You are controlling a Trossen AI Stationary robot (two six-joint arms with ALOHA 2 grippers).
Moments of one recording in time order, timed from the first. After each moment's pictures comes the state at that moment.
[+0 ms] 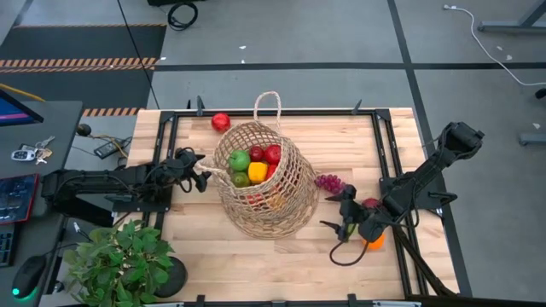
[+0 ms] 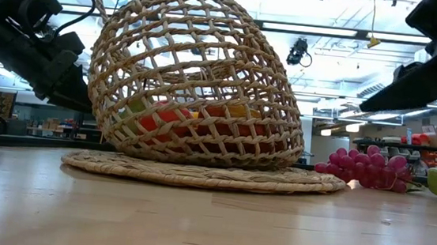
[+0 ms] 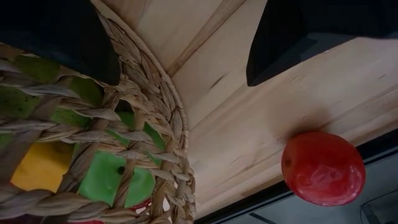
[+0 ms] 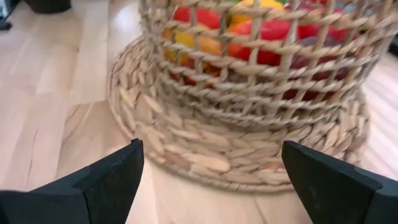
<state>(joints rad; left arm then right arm) 0.14 0.42 0.09 -0.19 -0.46 -0.32 0.71 1.26 0.43 0.05 0.85 0.61</state>
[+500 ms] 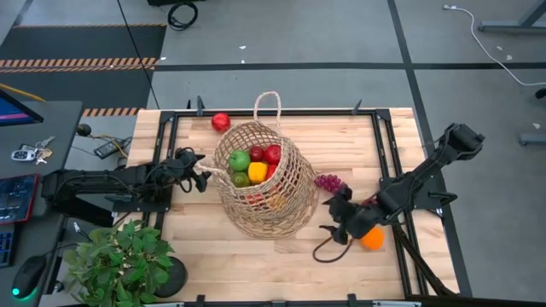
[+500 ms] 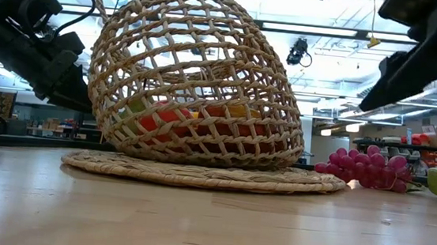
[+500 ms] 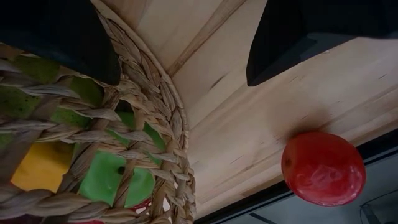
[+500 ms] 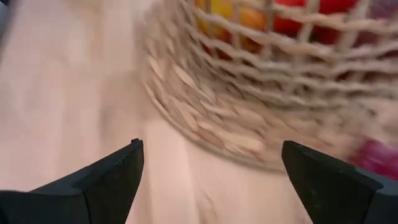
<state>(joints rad) 0.14 0.43 0.09 -0.19 -0.46 -0.32 0.61 1.28 0.65 -0.29 0.55 0.67</state>
